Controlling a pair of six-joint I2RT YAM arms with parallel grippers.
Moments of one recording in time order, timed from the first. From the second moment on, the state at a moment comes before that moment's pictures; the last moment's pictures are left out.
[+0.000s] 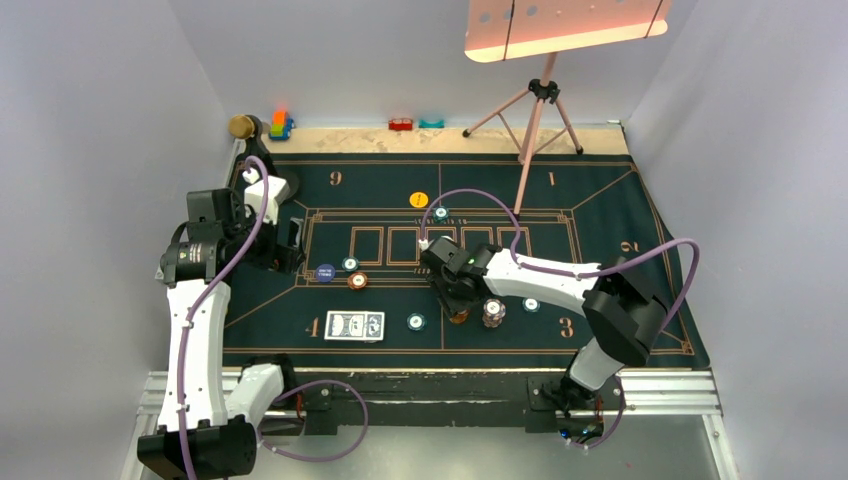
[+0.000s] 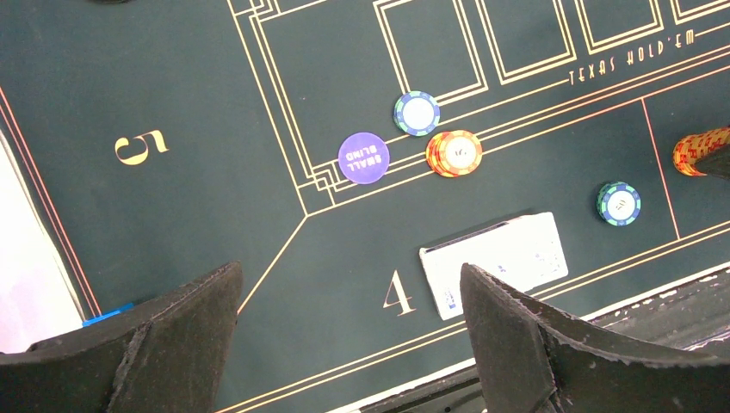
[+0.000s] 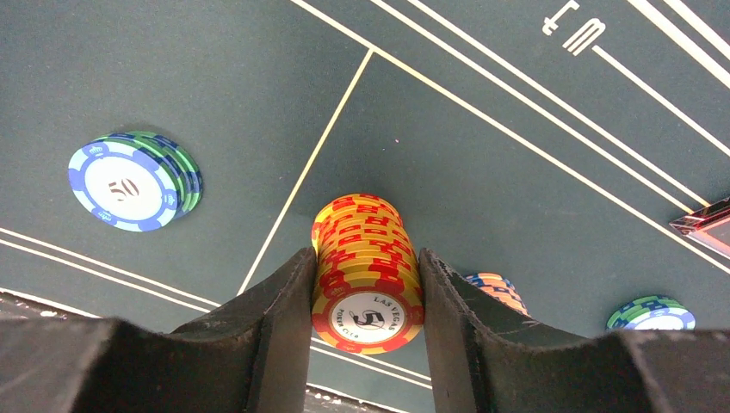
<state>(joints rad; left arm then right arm) 0.14 0.94 1.11 -1.03 0.35 0.30 0.95 1.62 1.03 -0.68 0.17 0.42</state>
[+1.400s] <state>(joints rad) 0.14 0.94 1.11 -1.03 0.34 0.32 0.49 2.19 1.84 -0.74 0.20 0.31</state>
